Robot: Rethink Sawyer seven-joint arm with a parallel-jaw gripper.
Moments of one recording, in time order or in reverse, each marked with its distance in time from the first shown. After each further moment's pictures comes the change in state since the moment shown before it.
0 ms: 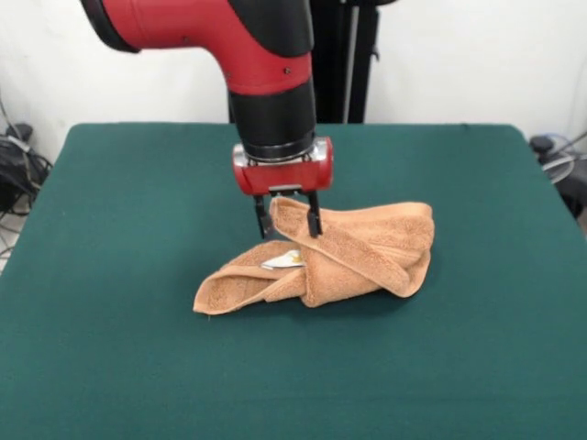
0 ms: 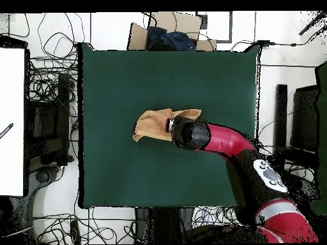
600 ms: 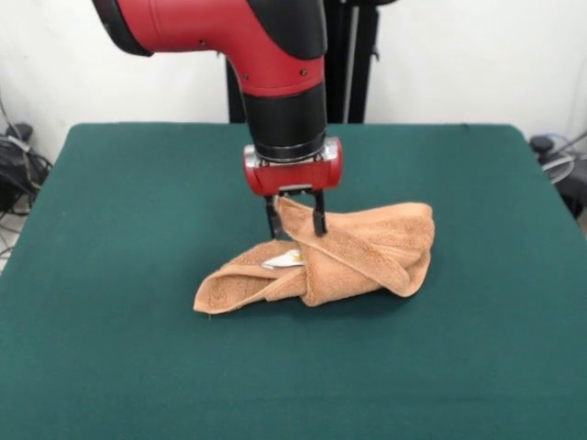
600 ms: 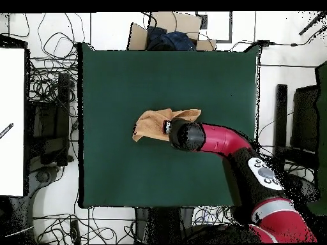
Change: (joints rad) arm 0.019 -0.010 0.000 0.000 -0.048 0.000 0.000
